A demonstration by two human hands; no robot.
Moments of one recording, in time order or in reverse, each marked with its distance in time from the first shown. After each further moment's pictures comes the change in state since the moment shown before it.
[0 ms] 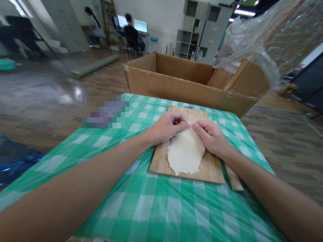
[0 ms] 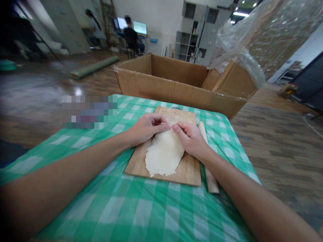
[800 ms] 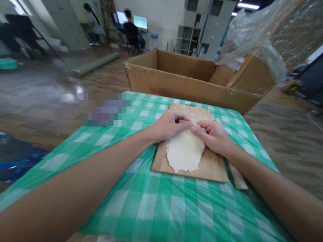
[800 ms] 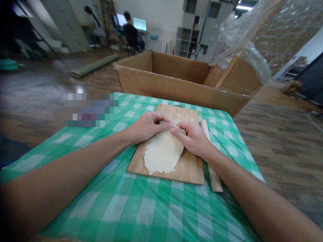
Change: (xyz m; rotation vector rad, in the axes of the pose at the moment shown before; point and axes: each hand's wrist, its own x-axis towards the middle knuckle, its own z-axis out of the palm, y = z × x) left_hand -0.001 0.001 -0.002 0.055 -0.044 0.004; right_hand -0.003 -0.003 -0.001 0.042 -0.068 0.033
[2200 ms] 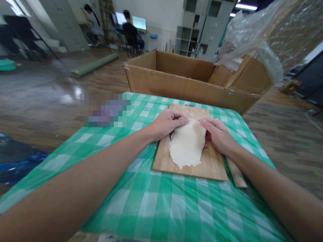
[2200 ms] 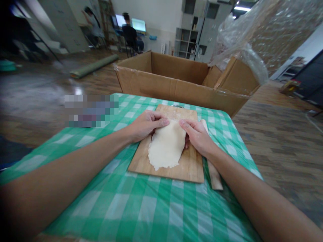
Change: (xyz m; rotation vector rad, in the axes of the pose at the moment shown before) left_hand 0.002 -0.010 -0.008 -0.173 -0.019 -0.102; right_hand -0.002 0.013 0.001 0.489 0.024 0.175
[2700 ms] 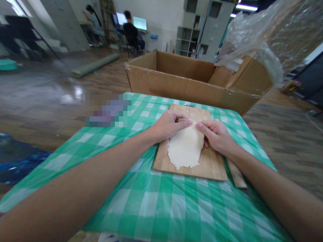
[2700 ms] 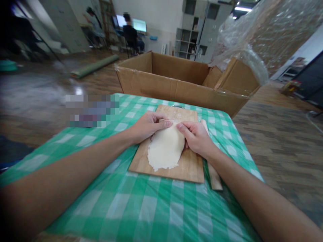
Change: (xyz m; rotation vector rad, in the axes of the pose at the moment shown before) left_hand -0.002 0.005 0.007 0.065 0.036 0.037; right_hand -0.002 -0.004 -0.001 -0.339 -0.005 -0.113
